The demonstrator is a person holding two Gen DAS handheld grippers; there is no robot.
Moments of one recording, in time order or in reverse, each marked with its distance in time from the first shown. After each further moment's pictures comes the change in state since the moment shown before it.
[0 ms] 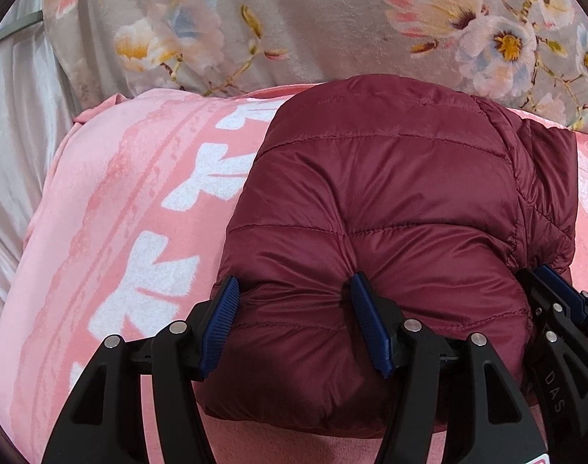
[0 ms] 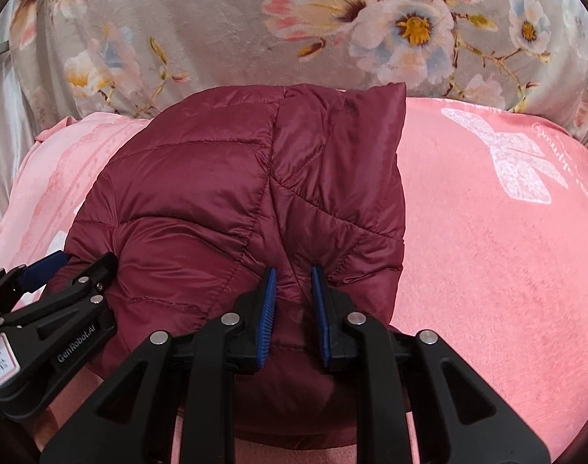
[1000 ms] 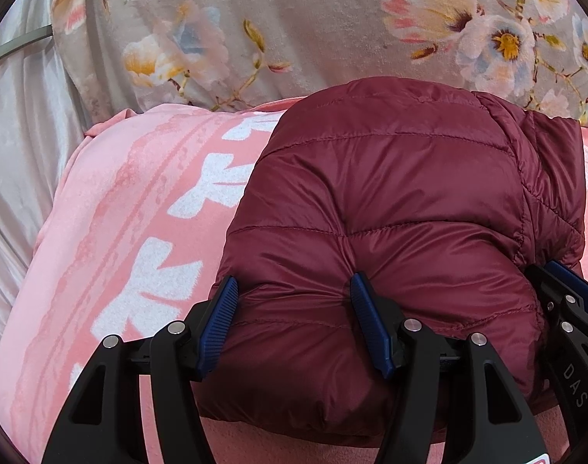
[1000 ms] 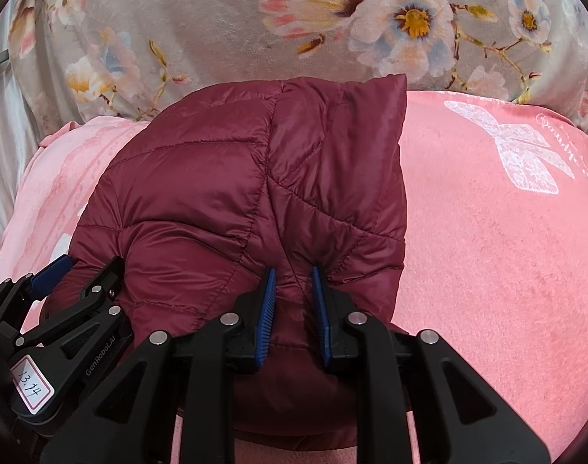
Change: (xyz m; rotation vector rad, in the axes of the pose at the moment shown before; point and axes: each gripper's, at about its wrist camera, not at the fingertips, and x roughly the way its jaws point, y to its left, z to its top) left arm -0.002 -0.009 -0.008 0.011 -0.058 0.048; right arm 0.001 -0.005 0.002 0.018 0.011 0.027
